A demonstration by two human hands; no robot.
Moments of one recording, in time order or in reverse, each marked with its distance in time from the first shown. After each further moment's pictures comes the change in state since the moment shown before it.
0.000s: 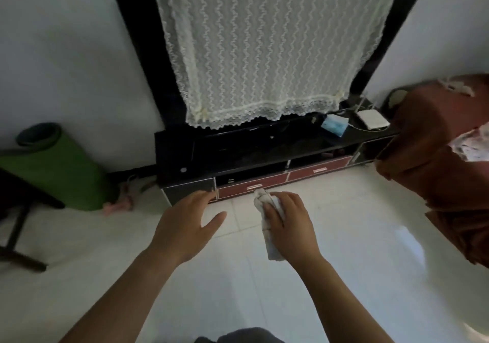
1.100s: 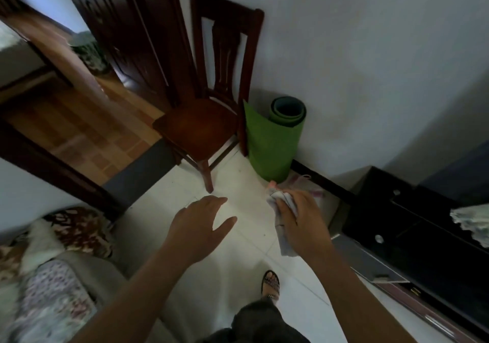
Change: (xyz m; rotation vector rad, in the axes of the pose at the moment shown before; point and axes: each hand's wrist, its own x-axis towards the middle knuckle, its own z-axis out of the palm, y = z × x) left_hand -0.088 -0.440 -0.166 -0.031 0.187 -0.873; right_hand 0.114 -0.338 0.457 0.104 -0.765 -0.610
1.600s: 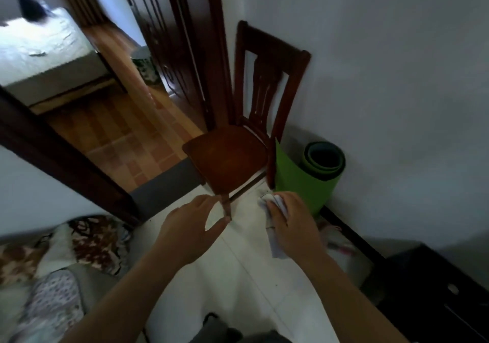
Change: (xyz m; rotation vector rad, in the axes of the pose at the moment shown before) left_hand 0.129 -0.009 -0.083 -0.017 0.153 -0.193; right_hand 0.202 -0.022 0.018 0.085 -0.126 -0.242
